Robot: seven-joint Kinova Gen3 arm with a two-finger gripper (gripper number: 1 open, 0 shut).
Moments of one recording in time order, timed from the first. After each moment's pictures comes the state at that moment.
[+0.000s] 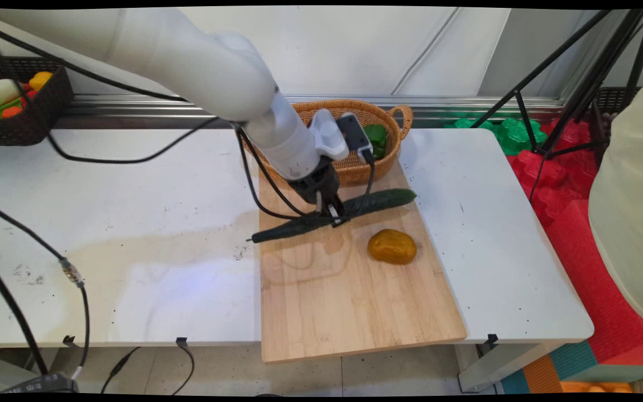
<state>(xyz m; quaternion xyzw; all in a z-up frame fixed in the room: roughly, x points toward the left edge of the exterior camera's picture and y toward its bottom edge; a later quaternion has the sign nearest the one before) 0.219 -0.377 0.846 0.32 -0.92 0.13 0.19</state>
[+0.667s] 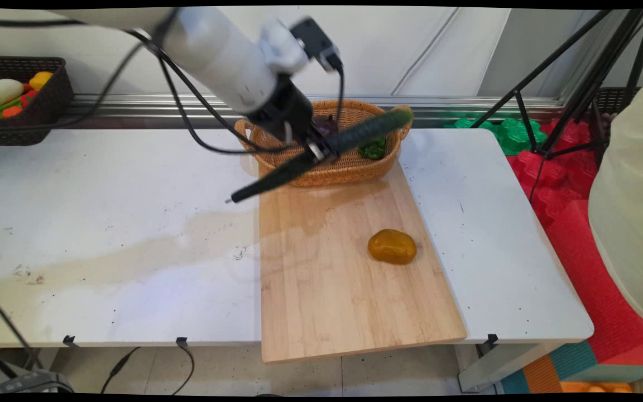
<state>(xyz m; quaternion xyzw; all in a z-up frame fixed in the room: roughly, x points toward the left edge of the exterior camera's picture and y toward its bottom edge) 0.269 -0.342 0.959 0.36 -0.88 0.19 0.26</state>
